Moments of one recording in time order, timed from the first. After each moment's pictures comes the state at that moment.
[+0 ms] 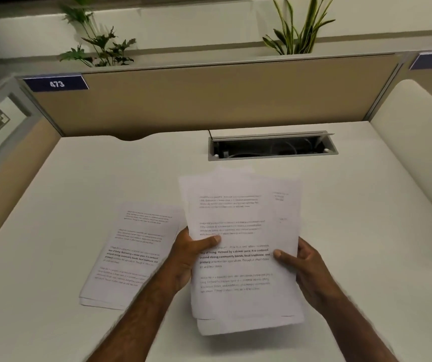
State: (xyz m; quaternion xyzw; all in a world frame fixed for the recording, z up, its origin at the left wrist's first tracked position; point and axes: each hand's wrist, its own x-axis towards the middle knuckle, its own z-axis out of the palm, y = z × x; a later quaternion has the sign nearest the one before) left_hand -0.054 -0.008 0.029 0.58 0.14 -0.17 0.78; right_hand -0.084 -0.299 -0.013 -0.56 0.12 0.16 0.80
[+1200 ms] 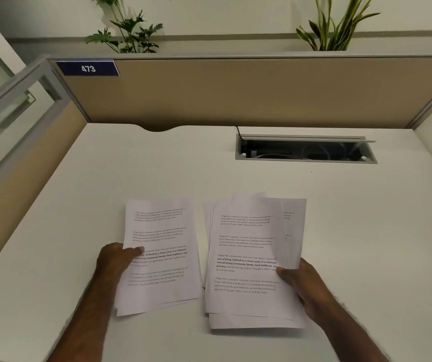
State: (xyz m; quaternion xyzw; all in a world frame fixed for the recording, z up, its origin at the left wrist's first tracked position) left_hand -0.060 0.218 -0.023 0.77 0.45 -0.08 0.44; right_hand -0.064 -0.241 -0.062 -0.63 0.22 0.25 0.70
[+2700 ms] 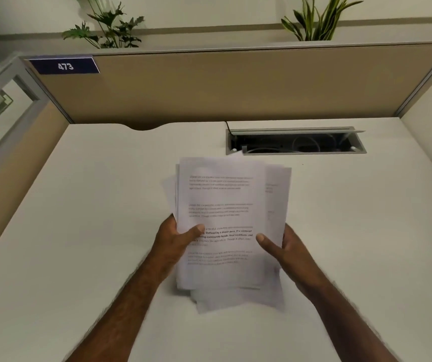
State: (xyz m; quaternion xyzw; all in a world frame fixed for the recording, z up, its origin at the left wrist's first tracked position) left_hand -0.024 0.078 0.027 0.72 0.15 -0.07 0.68; right_hand -0.040 -0.206 0.025 -0.72 0.01 0.16 0.68
